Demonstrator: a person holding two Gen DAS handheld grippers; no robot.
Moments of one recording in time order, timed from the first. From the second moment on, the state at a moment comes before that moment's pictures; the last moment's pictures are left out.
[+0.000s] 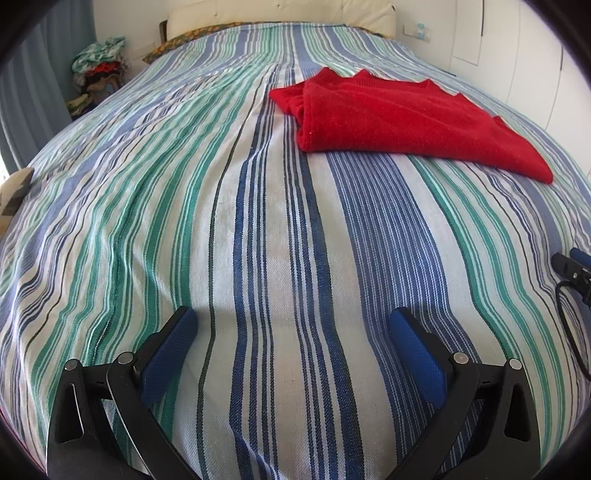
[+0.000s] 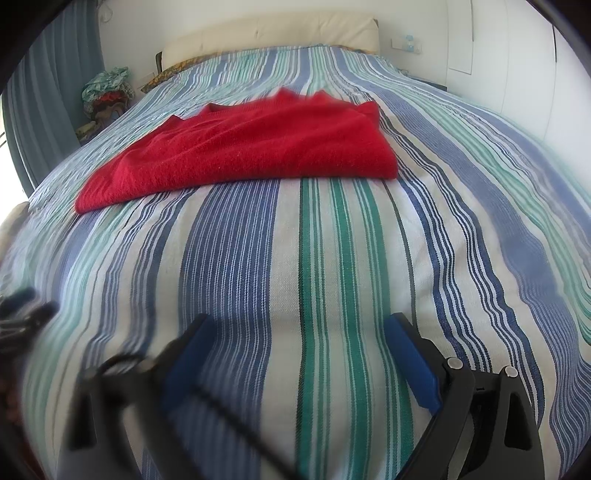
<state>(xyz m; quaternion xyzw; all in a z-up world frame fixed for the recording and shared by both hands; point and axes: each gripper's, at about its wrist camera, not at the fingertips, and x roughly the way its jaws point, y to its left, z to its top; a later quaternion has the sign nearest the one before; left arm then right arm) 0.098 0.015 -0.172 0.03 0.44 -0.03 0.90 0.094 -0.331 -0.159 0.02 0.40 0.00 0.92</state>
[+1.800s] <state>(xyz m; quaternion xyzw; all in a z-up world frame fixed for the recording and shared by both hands) 0.098 0.016 -0.174 0.03 0.43 -0.04 0.90 0.315 -0.409 -0.081 0.21 0.47 0.00 0.86</state>
